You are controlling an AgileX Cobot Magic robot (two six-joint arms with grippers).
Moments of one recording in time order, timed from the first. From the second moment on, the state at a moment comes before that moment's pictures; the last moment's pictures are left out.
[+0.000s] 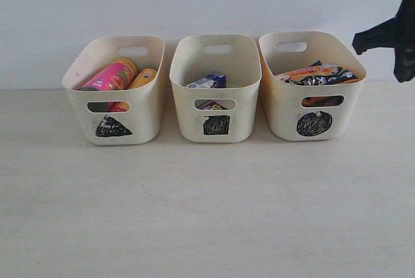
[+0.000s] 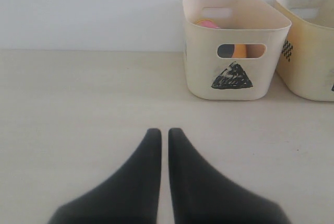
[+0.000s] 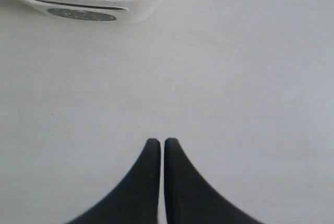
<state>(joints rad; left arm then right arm) 0.02 0.00 0.00 -0.05 0.28 0.01 0.14 1.72 -1.60 -0.15 1.21 0.05</state>
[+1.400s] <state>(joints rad) 0.02 0.00 0.00 -0.05 0.28 0.01 0.12 0.52 -0.59 -0.11 0.59 0.08</state>
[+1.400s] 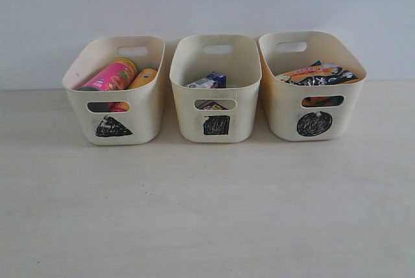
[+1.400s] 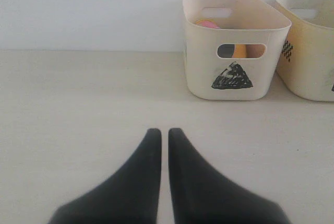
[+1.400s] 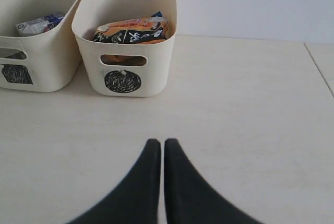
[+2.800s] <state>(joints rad) 0.02 0.00 0.00 -0.05 0.28 0.01 0.04 0.00 -0.05 -0.03 0.41 -0.02</state>
